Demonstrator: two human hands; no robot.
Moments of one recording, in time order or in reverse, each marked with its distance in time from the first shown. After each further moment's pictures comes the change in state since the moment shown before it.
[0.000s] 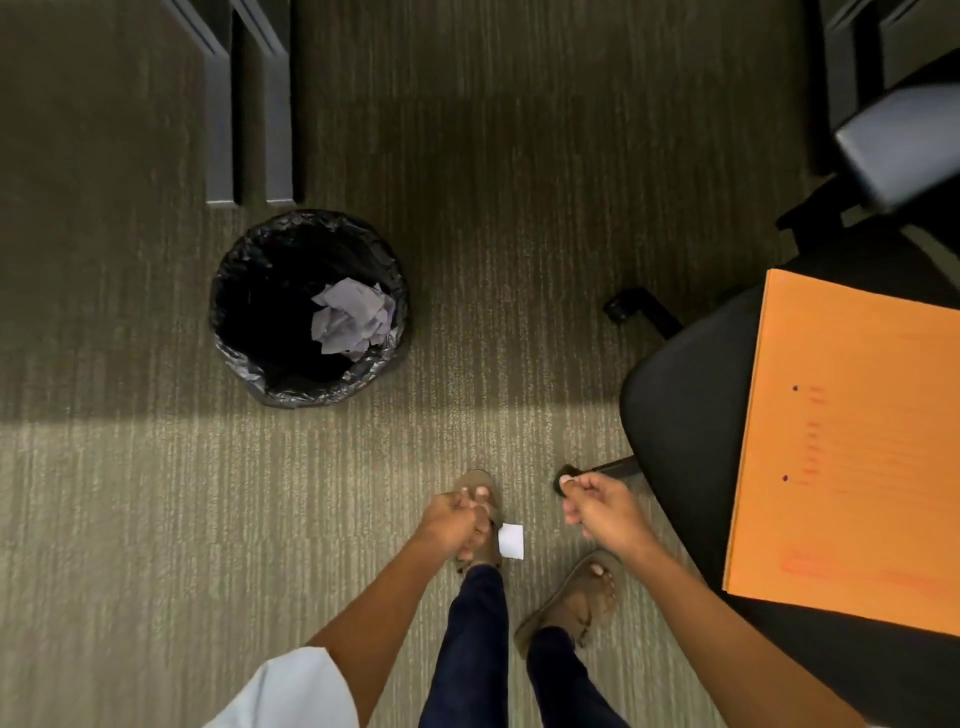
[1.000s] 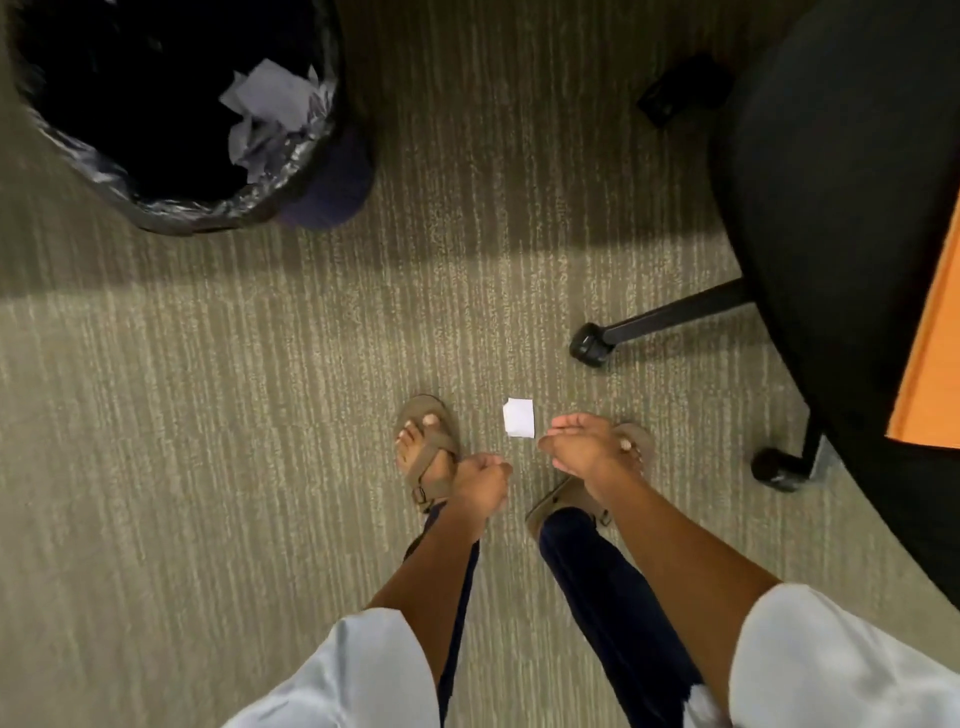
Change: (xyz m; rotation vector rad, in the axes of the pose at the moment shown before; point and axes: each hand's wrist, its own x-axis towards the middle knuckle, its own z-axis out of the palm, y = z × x) left_hand 0.128 -0.182 0.084 -0.205 0.048 -0.131; right_hand 0.080 0.173 0.106 0.145 0.082 0.343
